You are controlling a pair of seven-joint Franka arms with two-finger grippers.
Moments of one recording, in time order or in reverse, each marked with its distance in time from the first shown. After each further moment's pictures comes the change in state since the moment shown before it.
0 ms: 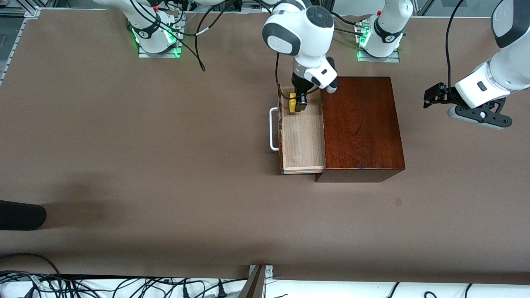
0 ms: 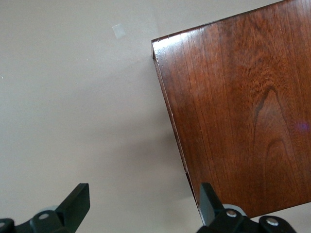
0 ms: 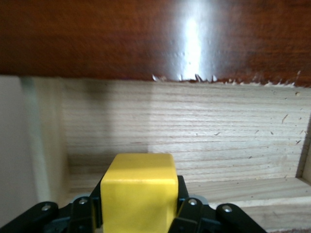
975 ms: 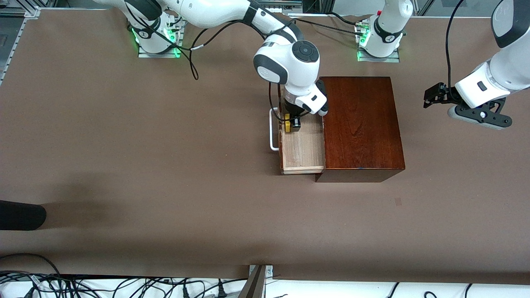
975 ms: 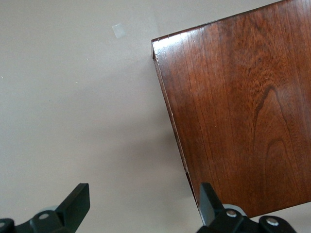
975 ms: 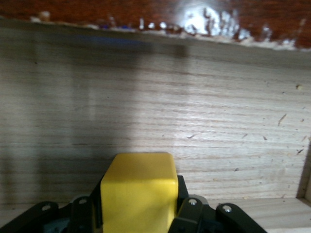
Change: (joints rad) left arm 0.000 0.000 0.000 0.000 0.000 -0.001 0.000; right arm -0.073 0.077 0.000 0.001 0.005 0.122 -0.081
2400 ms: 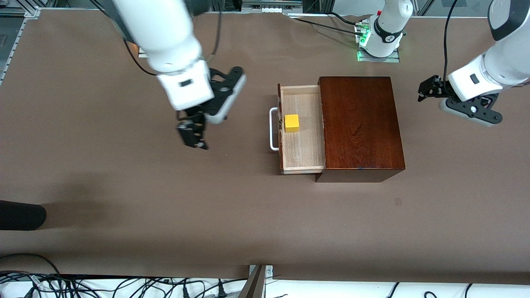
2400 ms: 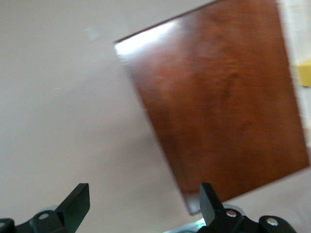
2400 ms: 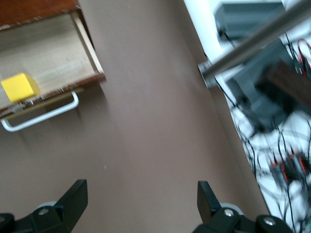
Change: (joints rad) left arm -0.011 -0.001 -0.057 0.066 -0.062 -0.100 0.064; right arm -0.396 -0.423 -0.046 0.082 0.227 -0.265 -0.017
